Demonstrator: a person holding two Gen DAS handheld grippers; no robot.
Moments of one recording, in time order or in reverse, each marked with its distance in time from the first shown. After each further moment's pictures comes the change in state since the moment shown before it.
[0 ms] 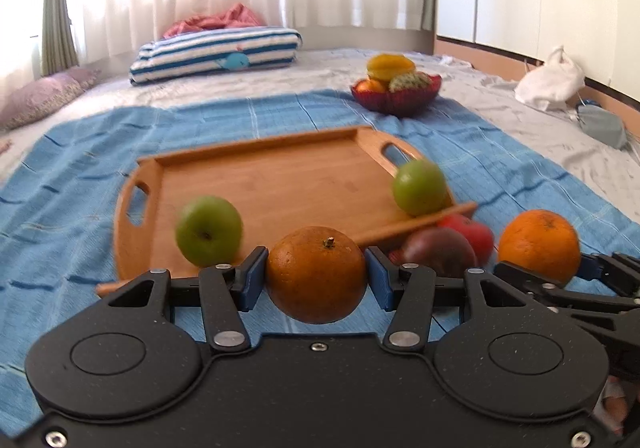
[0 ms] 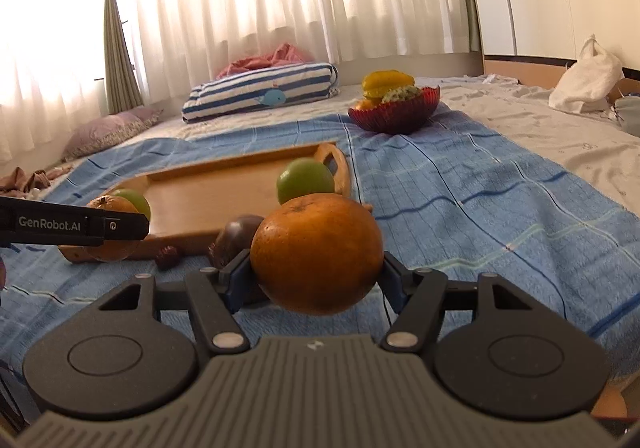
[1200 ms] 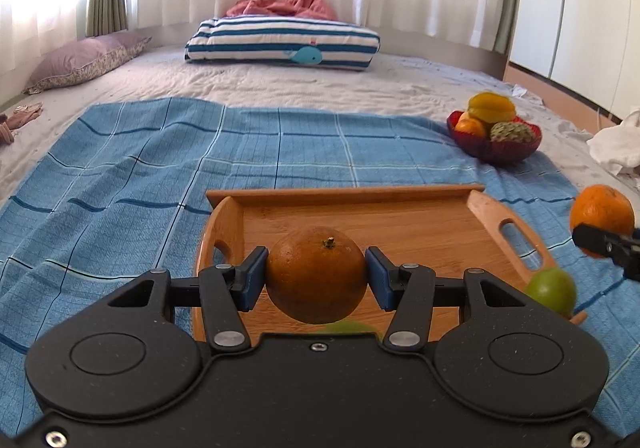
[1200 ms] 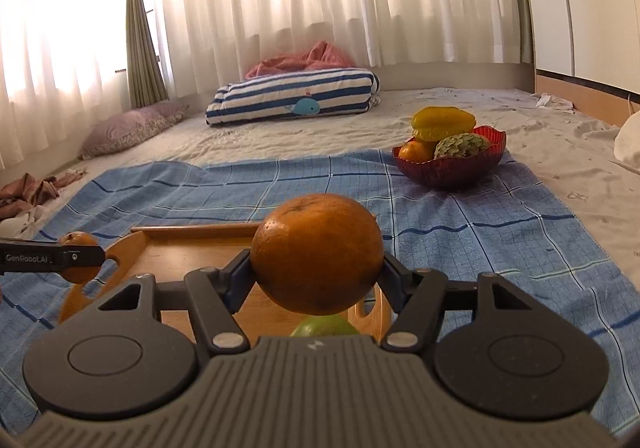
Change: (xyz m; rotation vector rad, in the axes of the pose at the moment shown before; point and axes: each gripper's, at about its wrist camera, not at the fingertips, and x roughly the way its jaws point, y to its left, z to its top) left arm 0.096 0.124 0.081 -0.168 0.055 0.094; right arm 0.125 0.006 0.122 -0.067 0.060 0.096
